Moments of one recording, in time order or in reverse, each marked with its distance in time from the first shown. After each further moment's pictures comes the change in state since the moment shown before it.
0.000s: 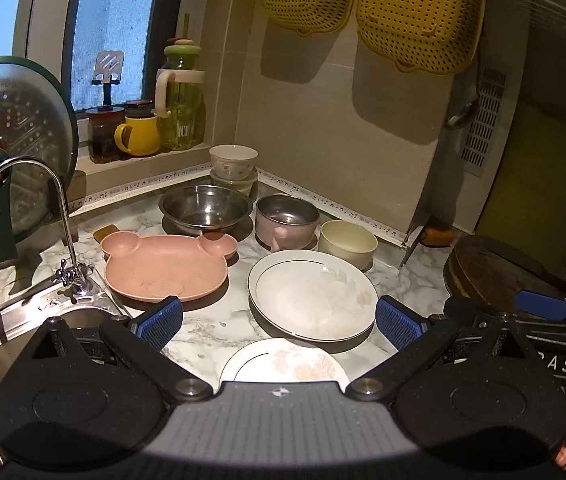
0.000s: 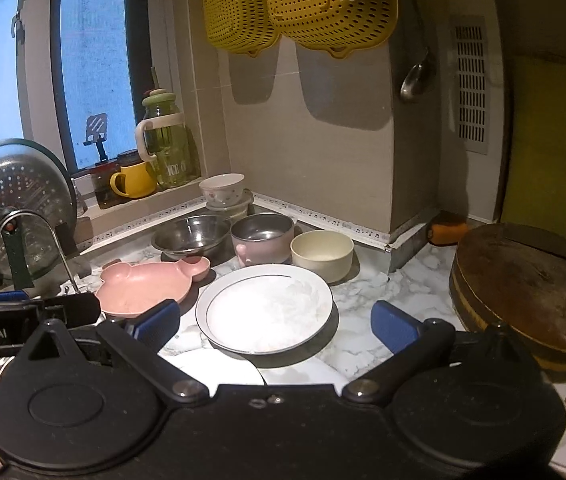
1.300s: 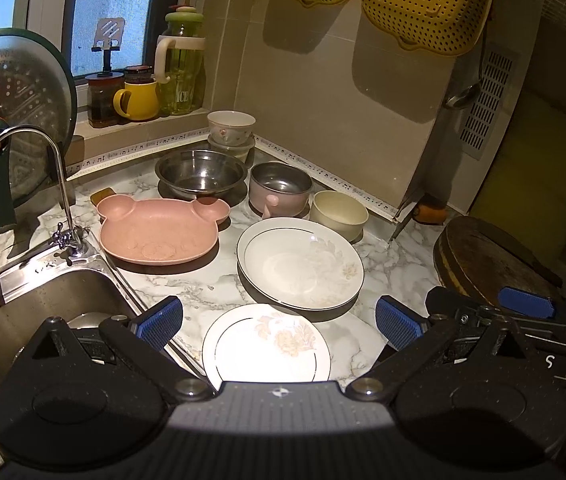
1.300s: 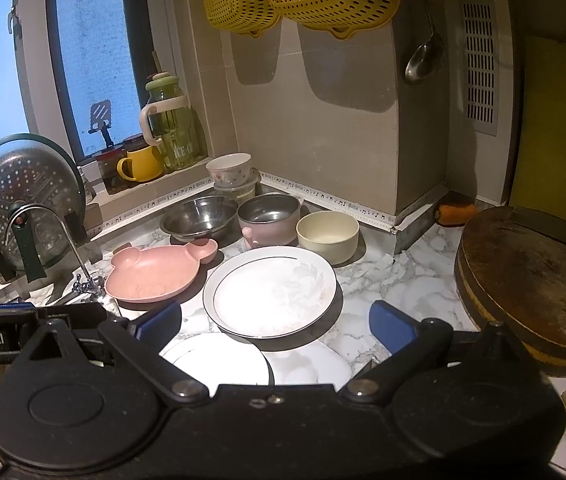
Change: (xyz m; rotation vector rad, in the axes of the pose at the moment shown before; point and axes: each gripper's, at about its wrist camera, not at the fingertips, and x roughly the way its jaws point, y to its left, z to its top) left arm -0.009 -0.013 0.004 -0.047 0.110 -0.006; right arm -0.004 -0.012 0.015 0.014 0.092 0.039
